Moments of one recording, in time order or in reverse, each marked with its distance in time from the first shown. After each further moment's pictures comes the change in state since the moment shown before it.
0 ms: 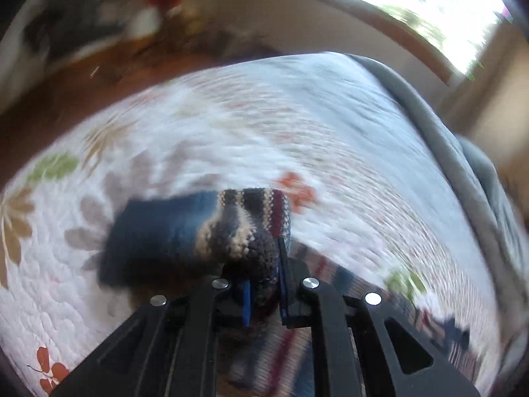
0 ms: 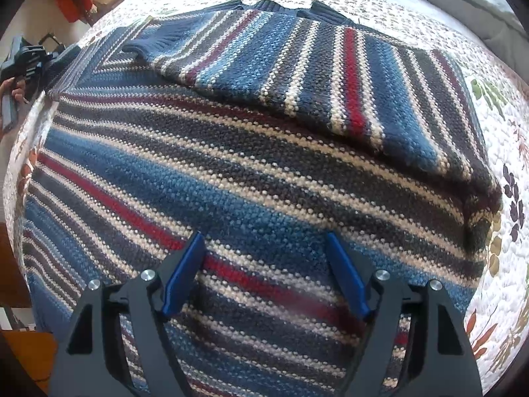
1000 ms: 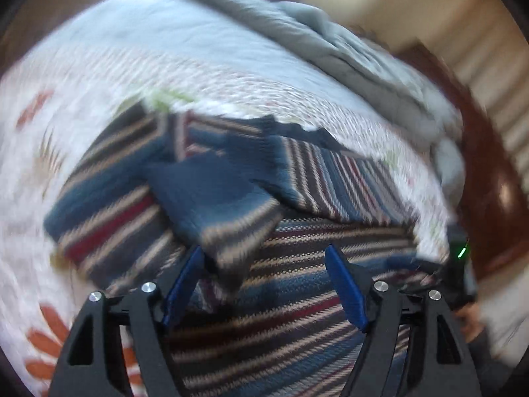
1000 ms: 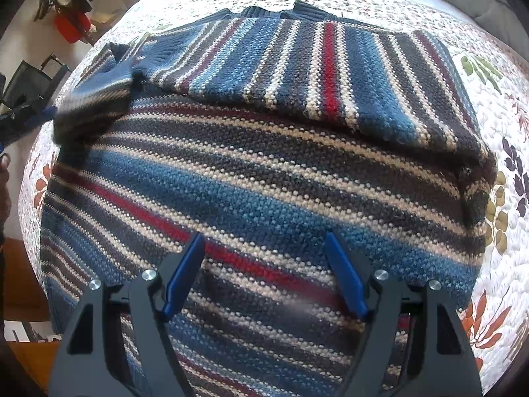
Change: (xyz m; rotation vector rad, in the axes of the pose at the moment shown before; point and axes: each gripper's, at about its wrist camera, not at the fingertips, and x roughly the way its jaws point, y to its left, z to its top) left arm -0.085 -0.149 -0.171 0.409 0.378 -0.510; right arm -0.023 -0.033 -0.028 0.067 -0.019 0.070
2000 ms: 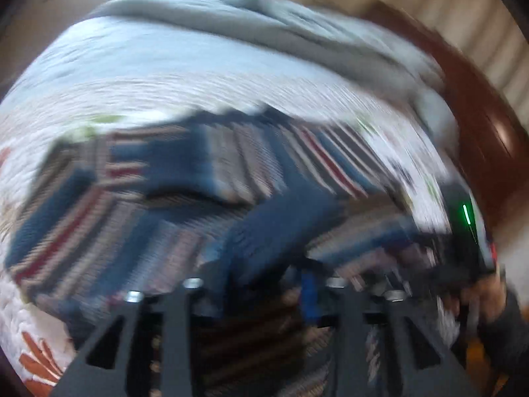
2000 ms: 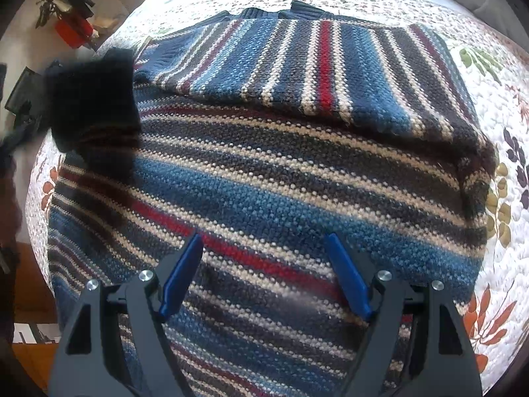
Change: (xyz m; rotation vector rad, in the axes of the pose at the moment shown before) left arm 0.052 -0.112 -0.036 0.355 0.061 0.026; right arm -0.003 -0.004 -0.001 0.034 -0.003 0.032
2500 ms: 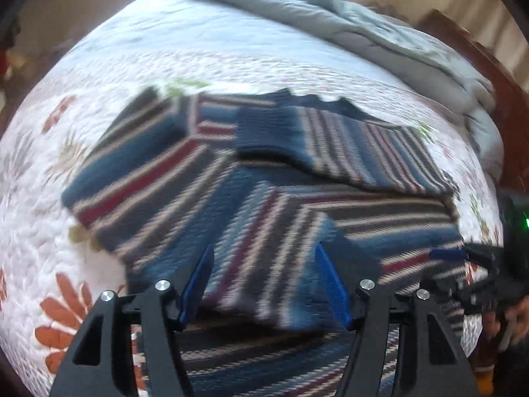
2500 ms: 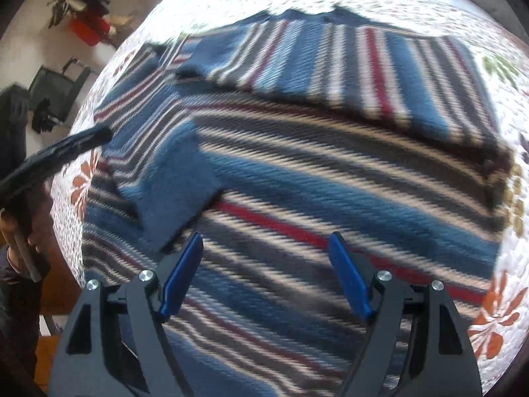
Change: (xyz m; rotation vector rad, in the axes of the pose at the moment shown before) left arm -0.025 0.078 -0.032 -0.255 0.018 0.220; right arm -0.015 0.053 -0.001 -0.021 0.052 0.086
